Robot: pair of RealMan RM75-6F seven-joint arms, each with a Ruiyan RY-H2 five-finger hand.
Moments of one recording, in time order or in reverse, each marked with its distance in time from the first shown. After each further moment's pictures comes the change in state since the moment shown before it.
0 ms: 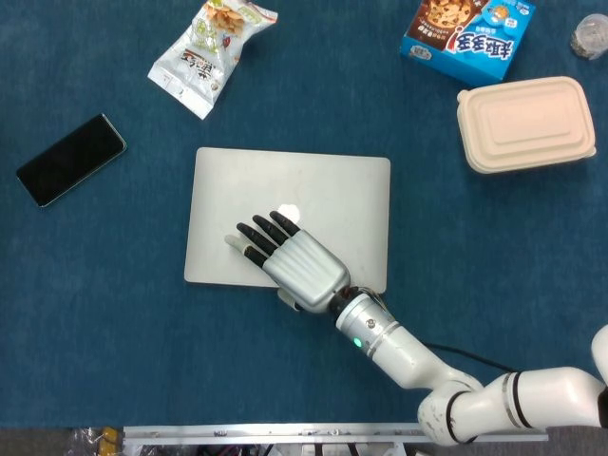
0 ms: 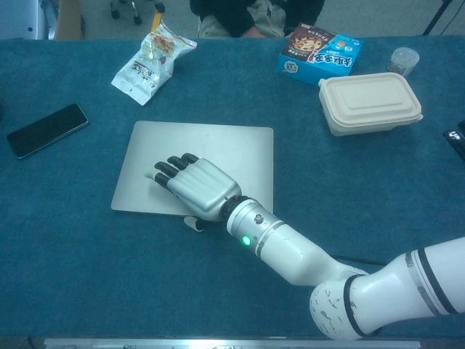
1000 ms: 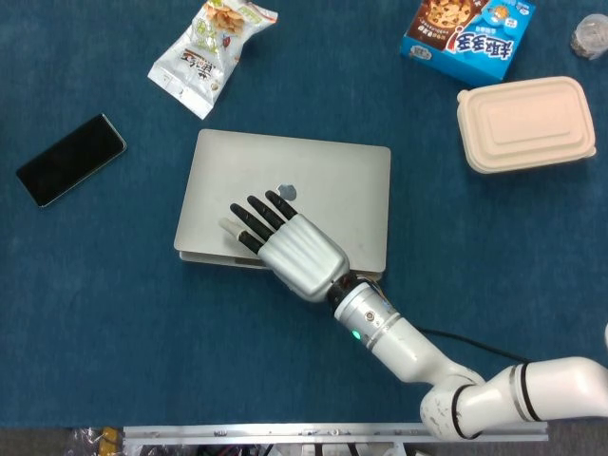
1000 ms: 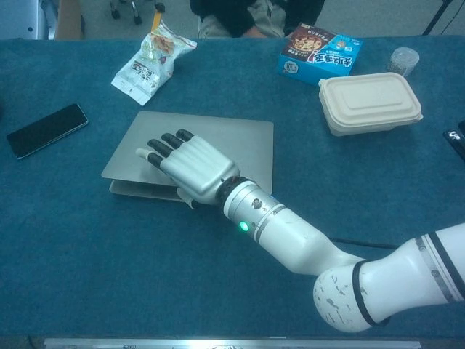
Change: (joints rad) left arm -0.021 0.007 0.053 0.027 0.012 -0.141 -0.049; right arm 0.042 0.063 0.048 -0.126 0.051 0.048 -0.184
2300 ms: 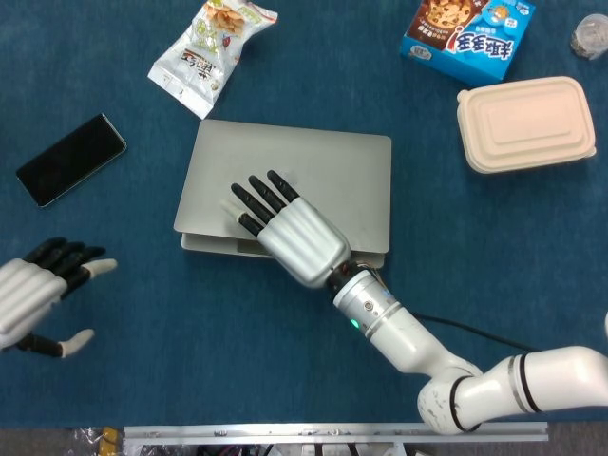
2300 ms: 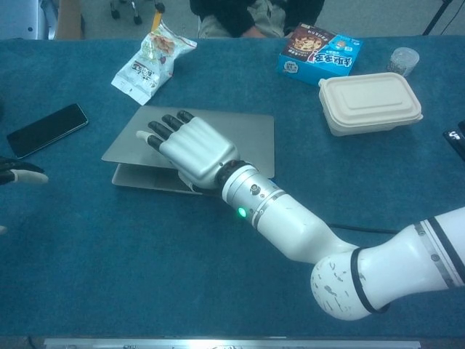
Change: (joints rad) left arm -0.234 -0.018 0.178 -0.065 0.408 -0.232 -0.083; right arm 0.061 0.029 0.019 -0.037 0.063 0.057 -0.092
